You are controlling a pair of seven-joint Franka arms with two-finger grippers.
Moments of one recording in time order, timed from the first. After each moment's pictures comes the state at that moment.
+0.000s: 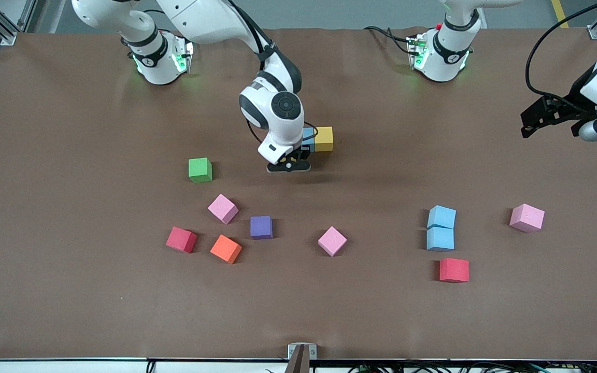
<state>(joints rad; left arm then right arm) -0.02 -0.02 -0.10 -1.55 0.04 1.56 -0.12 0.88 0.60 -0.02 -1.81 0.02 2.36 0.79</state>
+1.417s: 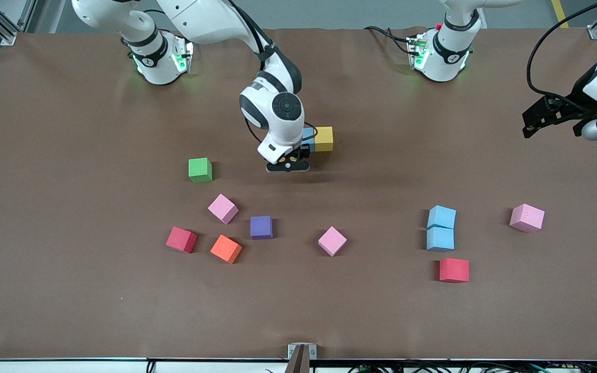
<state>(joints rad) -0.02 -0.02 -0.10 -1.55 0.04 1.56 -0.12 0.88 0.60 -0.02 -1.81 0.02 2.34 0.80</state>
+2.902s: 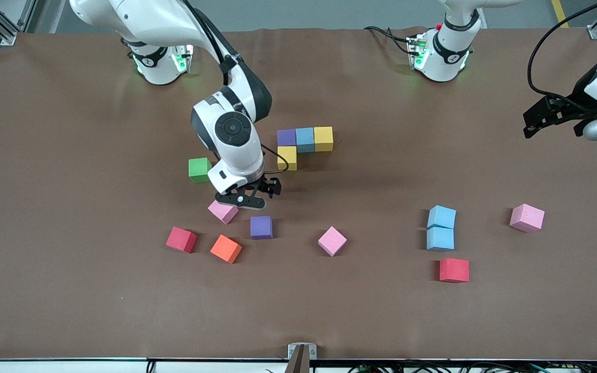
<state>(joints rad) -0.02 -0.02 -0.10 -1.55 0.04 1.56 -0.12 0.69 0.53 -0.07 -1.64 0.00 2.21 0.80</state>
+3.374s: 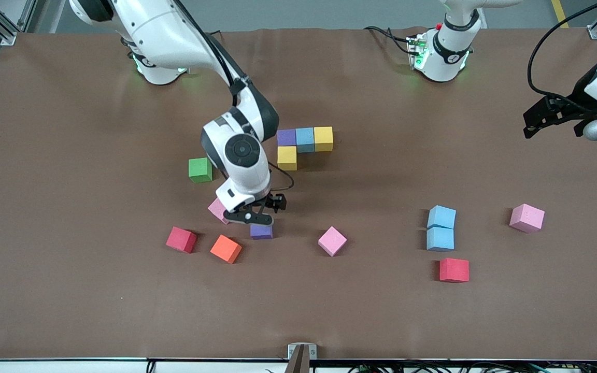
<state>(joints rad) -0.02 -0.02 -0.10 -1.54 0.04 1.56 -0.12 0.66 0.71 -0.07 -1.47 -0.01 2.21 0.74</state>
